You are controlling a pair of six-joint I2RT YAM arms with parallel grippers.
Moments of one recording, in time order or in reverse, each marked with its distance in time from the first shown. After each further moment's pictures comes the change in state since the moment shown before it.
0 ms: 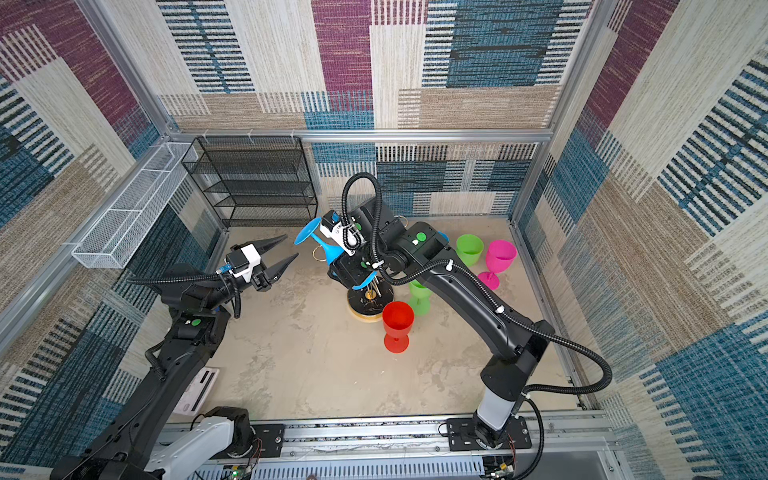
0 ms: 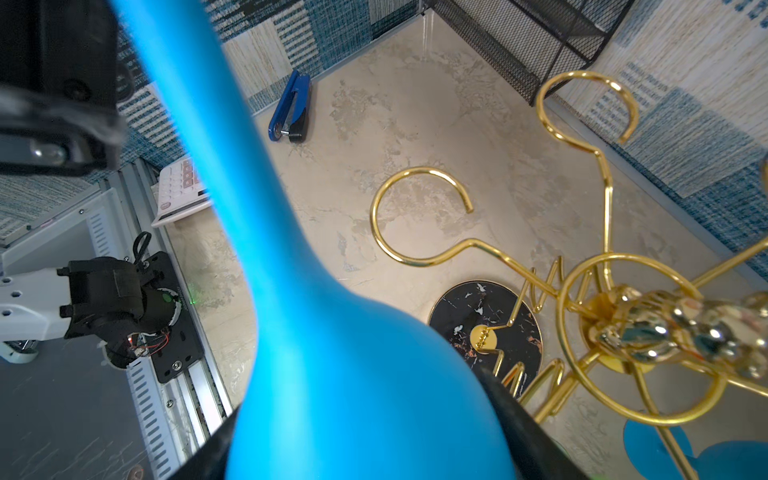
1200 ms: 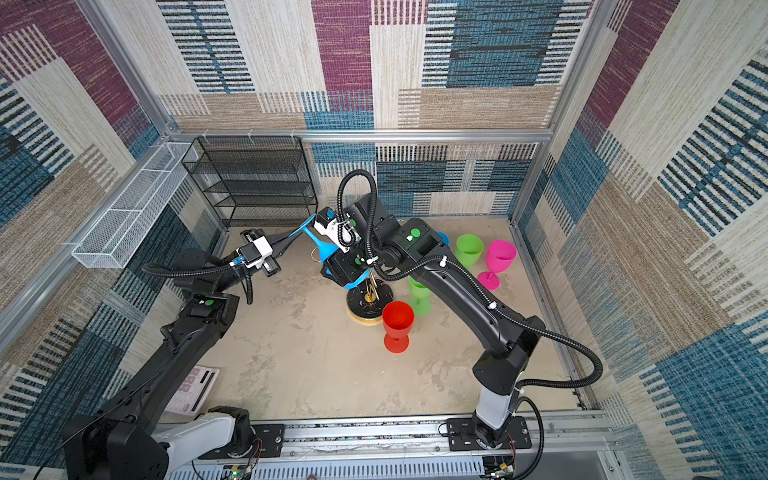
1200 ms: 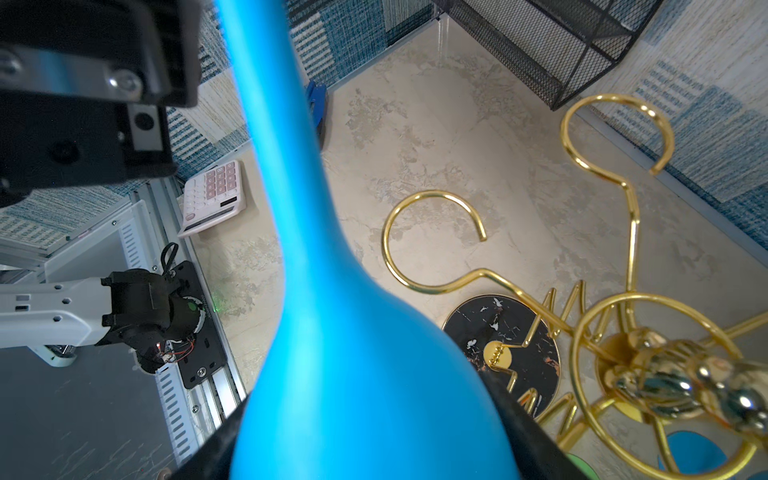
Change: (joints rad) left arm -0.056 0.153 0.106 0.142 -0.007 0.095; right arm 0.004 0.048 0.082 -0.011 -0.033 0.023
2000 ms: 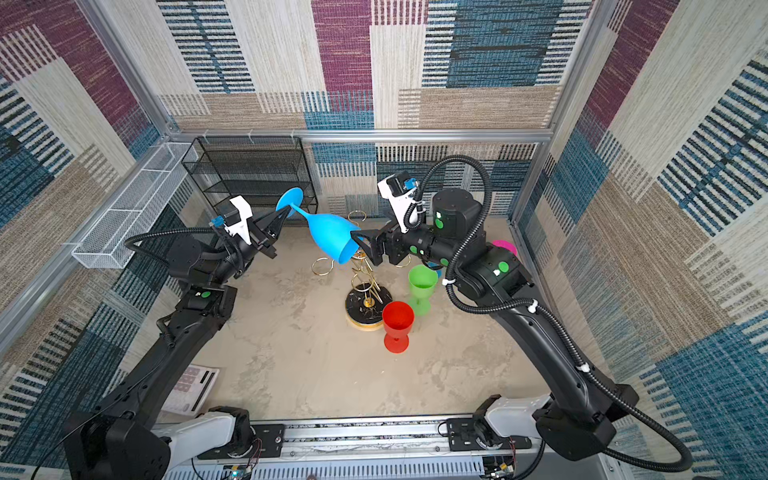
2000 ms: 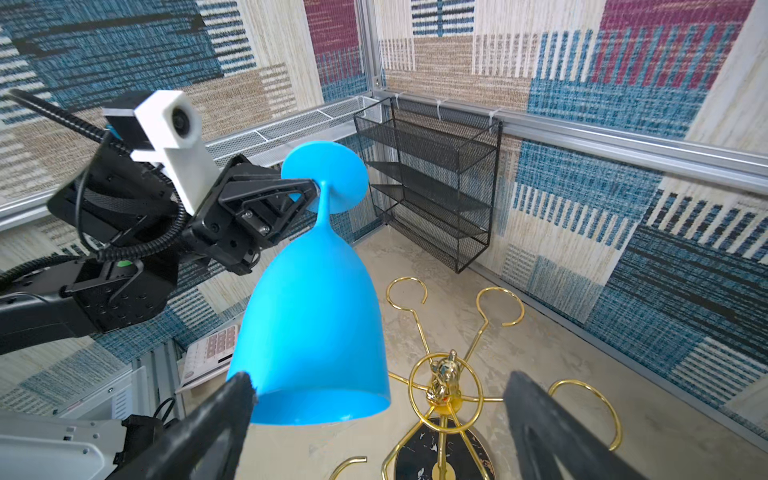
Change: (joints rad) left arm 0.007 0.030 0.100 -0.071 -0.234 -0.460; right arm -0.175 -0.476 -0.413 0.513 -0.046 0.115
